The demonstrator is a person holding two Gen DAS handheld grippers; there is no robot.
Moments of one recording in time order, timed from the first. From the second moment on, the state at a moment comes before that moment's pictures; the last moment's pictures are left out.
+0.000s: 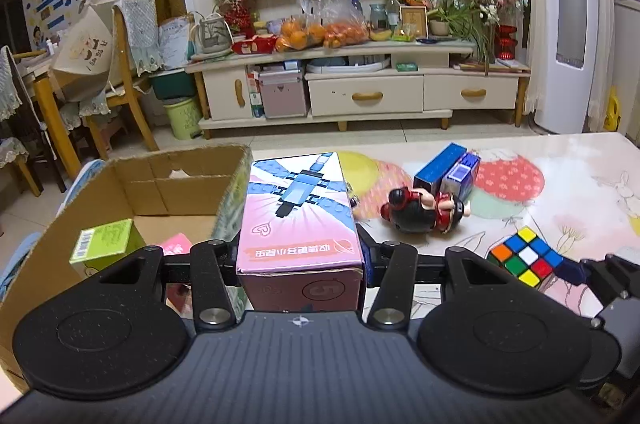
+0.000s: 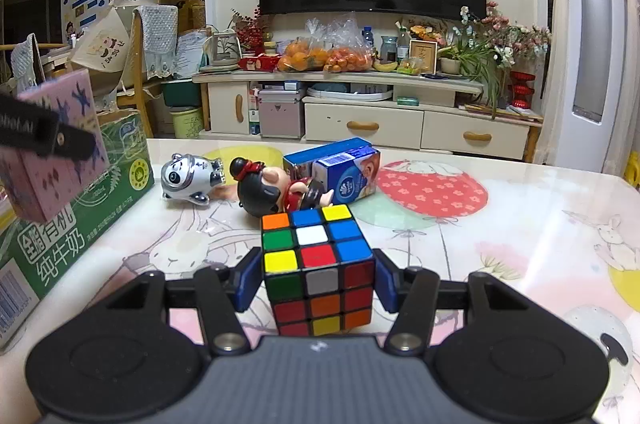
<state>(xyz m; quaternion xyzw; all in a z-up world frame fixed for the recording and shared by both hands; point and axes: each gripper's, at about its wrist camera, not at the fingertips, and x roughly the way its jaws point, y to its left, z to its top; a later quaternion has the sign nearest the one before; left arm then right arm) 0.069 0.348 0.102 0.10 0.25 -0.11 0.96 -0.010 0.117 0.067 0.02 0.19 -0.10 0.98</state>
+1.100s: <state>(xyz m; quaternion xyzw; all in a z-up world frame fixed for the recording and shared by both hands) 0.083 0.372 0.118 0.06 0.22 -0.06 0.97 -0.035 0.217 0.107 -0.01 0.18 -0.04 0.98</state>
